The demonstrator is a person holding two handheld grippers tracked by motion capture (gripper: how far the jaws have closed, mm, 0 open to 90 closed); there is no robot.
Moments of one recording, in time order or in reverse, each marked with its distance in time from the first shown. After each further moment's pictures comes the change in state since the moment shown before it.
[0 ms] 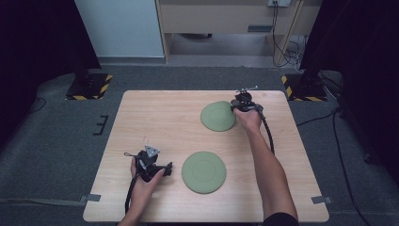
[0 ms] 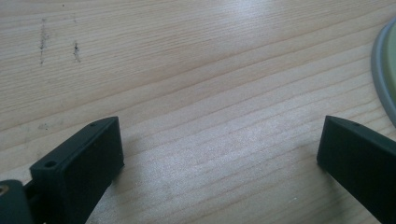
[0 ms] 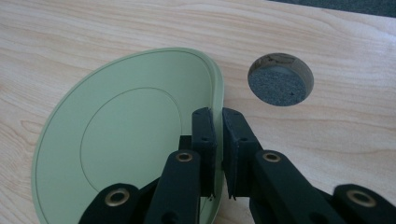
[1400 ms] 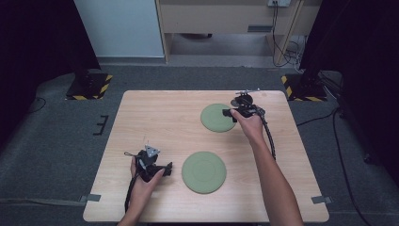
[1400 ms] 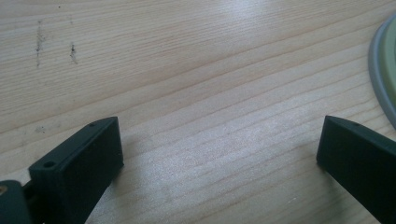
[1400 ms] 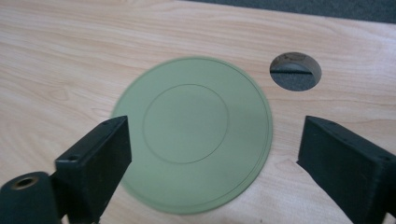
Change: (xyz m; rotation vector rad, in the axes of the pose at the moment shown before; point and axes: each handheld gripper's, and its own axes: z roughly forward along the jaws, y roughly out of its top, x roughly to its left) left arm 0.001 0.000 0.001 -0.002 -0.012 0.006; right arm 0.033 -0.008 -0.053 -0.046 0.014 0.018
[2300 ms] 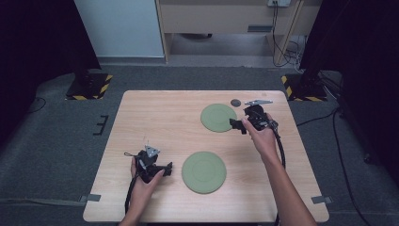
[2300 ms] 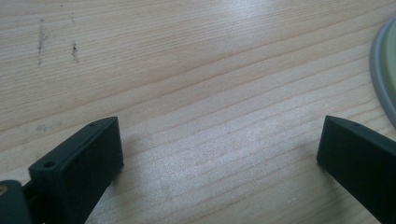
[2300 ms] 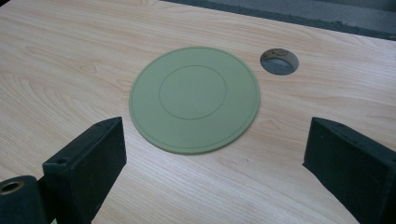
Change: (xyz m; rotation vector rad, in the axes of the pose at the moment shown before) left arm -0.001 0.000 0.000 0.000 0.007 -0.005; right arm 0.006 -0.037 -0.062 -0.079 -0.007 -0.078
